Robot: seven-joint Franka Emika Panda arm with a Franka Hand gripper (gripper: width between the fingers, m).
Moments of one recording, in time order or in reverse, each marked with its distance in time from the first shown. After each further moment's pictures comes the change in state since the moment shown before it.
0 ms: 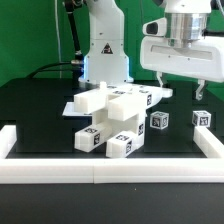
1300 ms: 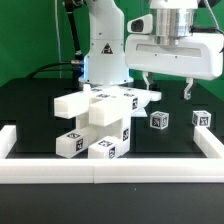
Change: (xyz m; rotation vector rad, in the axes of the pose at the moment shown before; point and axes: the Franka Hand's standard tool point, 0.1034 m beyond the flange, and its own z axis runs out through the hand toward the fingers) arm 0.033 0.004 -0.007 0.014 0.019 -0.068
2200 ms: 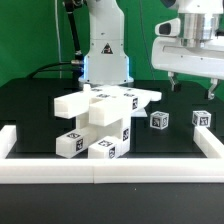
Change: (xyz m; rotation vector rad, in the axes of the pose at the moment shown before) arm -0.072 -0.022 0.016 -0.018 0.004 0.049
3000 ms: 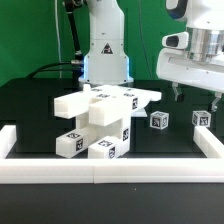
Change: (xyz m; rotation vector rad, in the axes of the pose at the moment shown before) arm -0.009 -0.002 0.022 -0.041 0.009 -0.035
